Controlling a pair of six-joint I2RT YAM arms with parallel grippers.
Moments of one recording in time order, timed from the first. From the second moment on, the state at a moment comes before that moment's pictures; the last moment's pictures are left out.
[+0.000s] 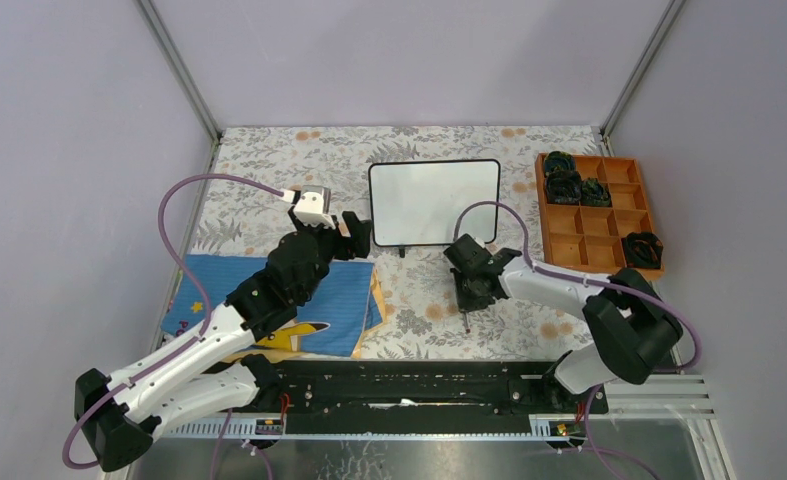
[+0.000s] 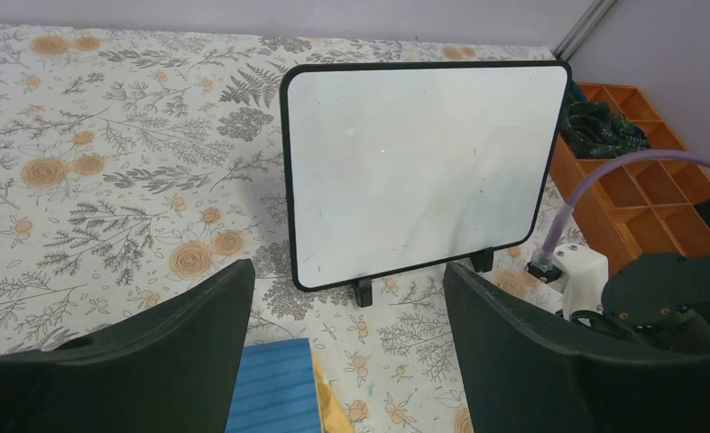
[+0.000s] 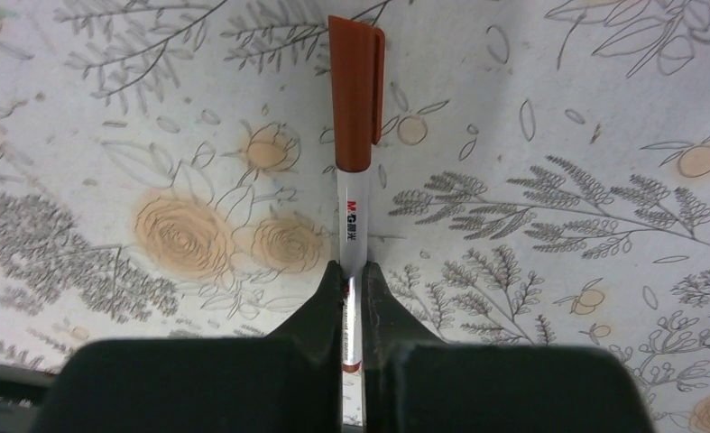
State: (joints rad) left arm -0.81 0.88 0.72 0.00 -0.48 -0.33; right arm 0.73 1.51 0.79 -0.56 0.10 0.56
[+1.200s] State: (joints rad) left arm -0.82 1.02 0.86 0.25 0.41 -0.52; right arm 0.73 0.74 0.66 -0.15 -0.40 0.41
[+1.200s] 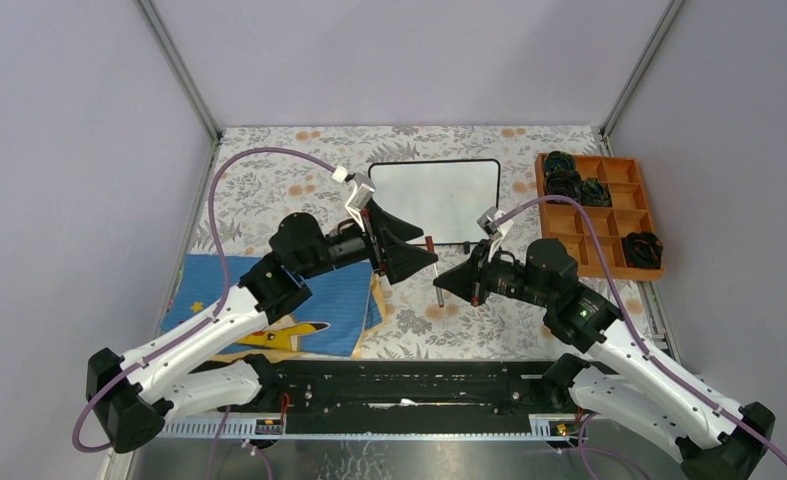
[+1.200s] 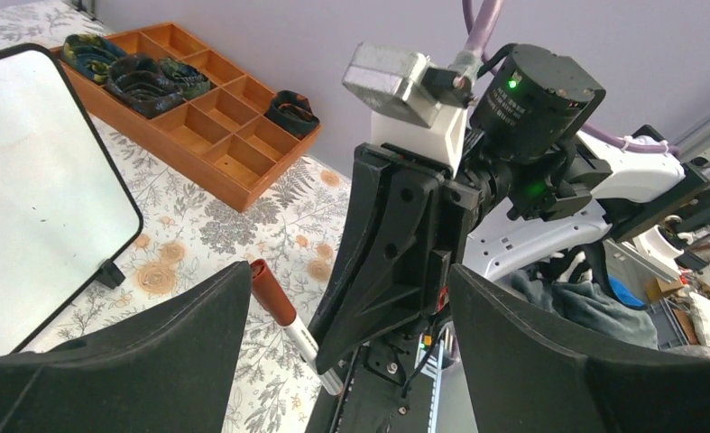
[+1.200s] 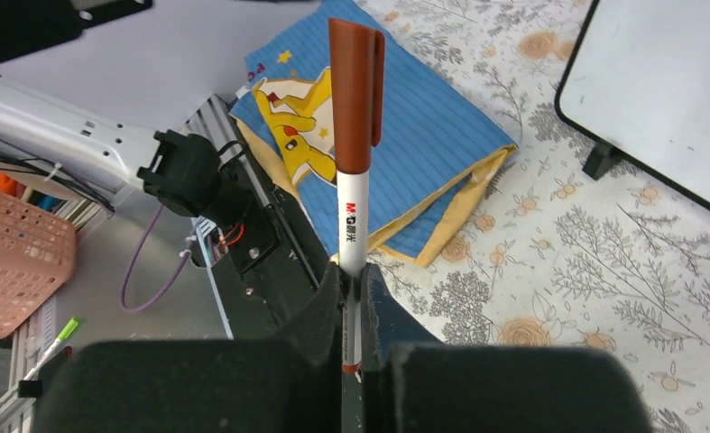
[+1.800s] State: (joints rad) left arm -0.82 1.08 0.87 0.26 0.48 -0.60; right arm 0.73 0.71 0.69 -0.13 -0.46 0.39
